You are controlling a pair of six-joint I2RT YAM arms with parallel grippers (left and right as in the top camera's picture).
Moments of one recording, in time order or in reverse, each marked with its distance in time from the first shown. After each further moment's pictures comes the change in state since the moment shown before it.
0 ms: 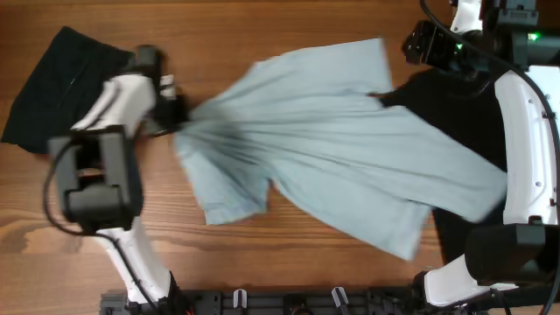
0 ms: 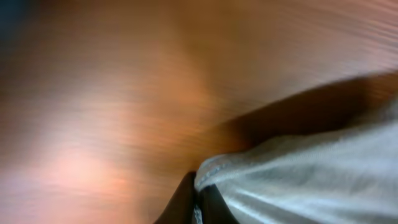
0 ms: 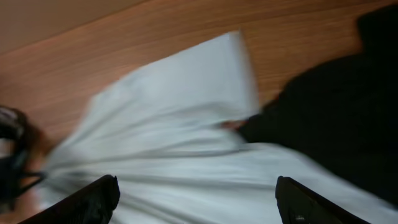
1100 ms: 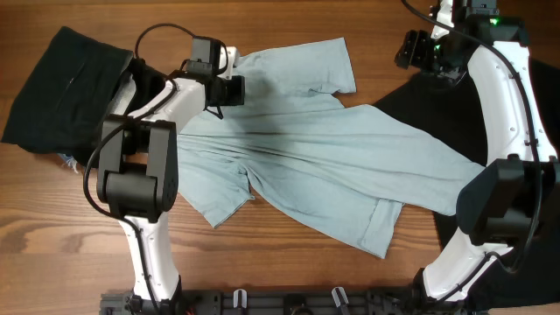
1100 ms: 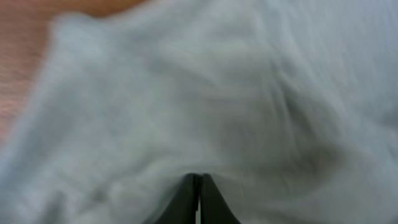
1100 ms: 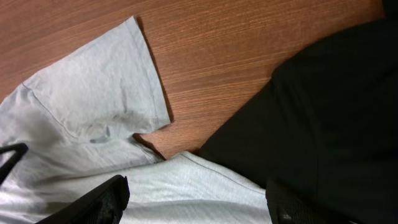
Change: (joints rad) left arm -0.223 0.099 0.006 0.515 0.156 0.084; right arm 0.000 0.225 -0.001 0.064 0.060 0.023
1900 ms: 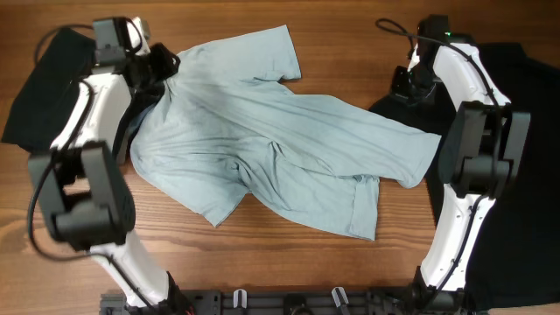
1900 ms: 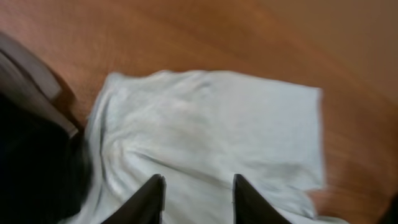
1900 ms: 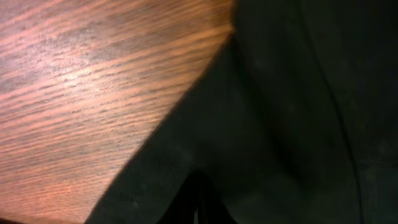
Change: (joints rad) left arm 0.303 -0.227 0.019 -0.083 0.140 -0.196; right arm -0.014 0.375 0.011 0.029 0.129 0.042
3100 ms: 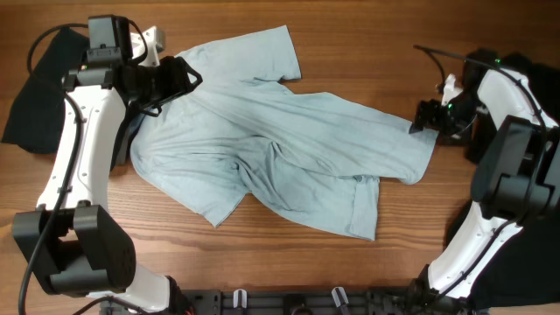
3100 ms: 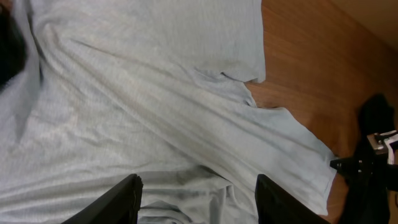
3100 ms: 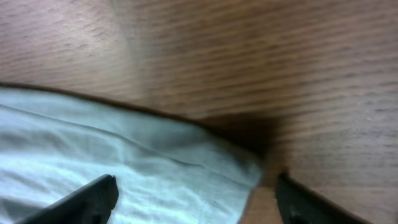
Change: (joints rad) left arm -0.061 -0.242 0.001 -0.429 0.105 0.095; right arm -0.189 -0.193 -0.318 -0.048 -0.111 -0.244
